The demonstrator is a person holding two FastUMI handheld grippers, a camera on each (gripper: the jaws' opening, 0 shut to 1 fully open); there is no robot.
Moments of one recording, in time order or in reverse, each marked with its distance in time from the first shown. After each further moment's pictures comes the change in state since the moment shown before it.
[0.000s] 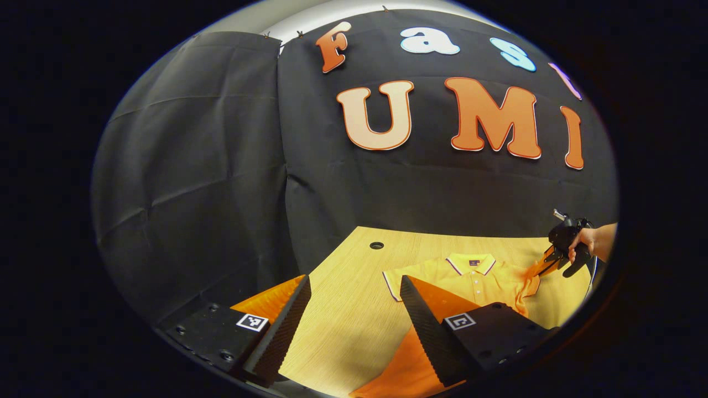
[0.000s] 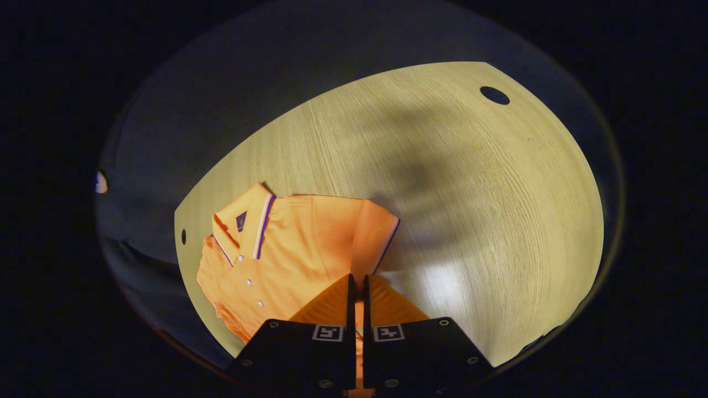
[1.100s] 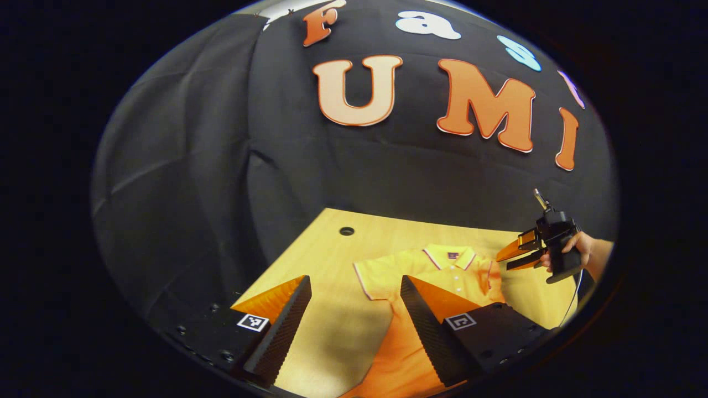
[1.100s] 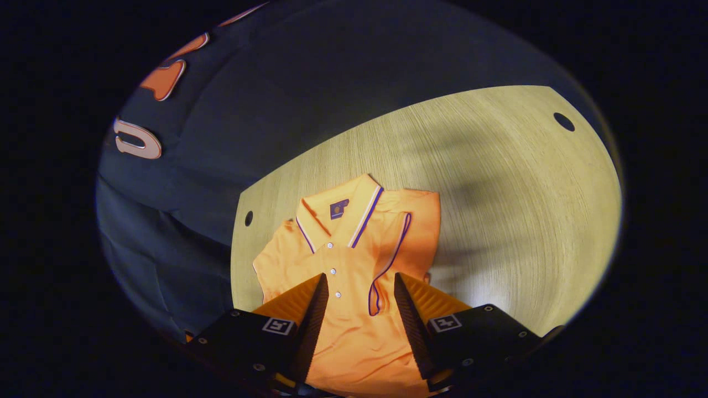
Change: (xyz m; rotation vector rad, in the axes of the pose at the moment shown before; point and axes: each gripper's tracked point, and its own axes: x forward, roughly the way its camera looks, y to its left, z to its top) left arm 0.090 -0.053 -0.019 -0.045 0.180 -0.231; right arm -0.031 0.093 -0.020 -0.117 -0.097 0.260
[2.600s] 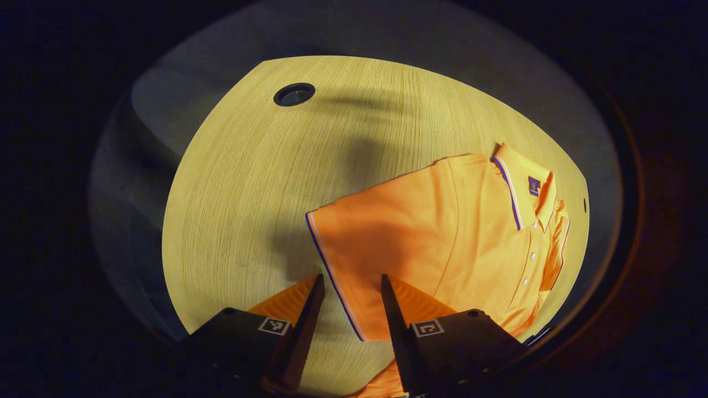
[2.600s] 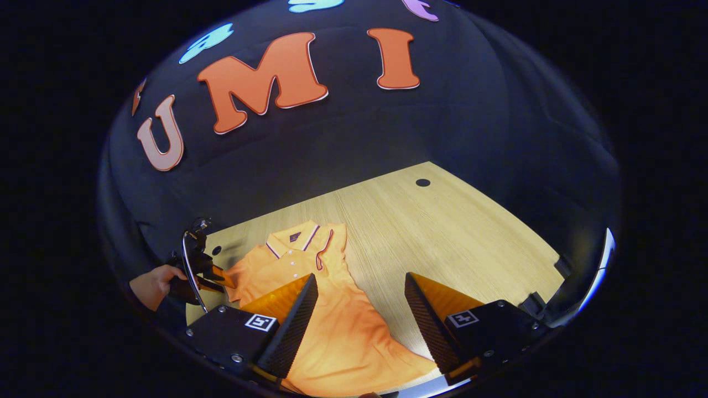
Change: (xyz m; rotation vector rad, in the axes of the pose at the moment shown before) left arm 0.272 -0.005 -0.119 0.059 0.901 0.024; right arm -0.223 -0.010 -0.125 -0.031 -0.592 -0.417
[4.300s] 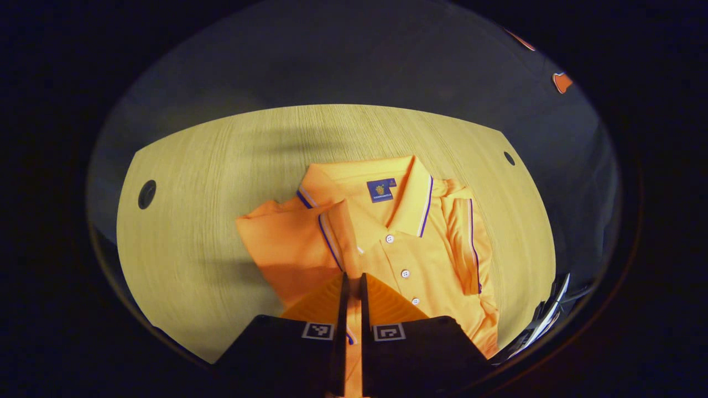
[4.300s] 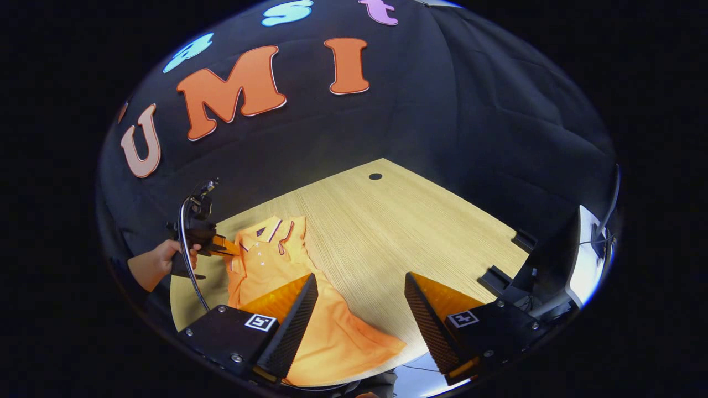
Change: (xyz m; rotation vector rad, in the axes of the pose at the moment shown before) left arm -0.028 -0.204 0.022 0.358 -0.162 -0.353; right arm -0.054 -0.056 -0.042 0.088 -0.004 -0.177
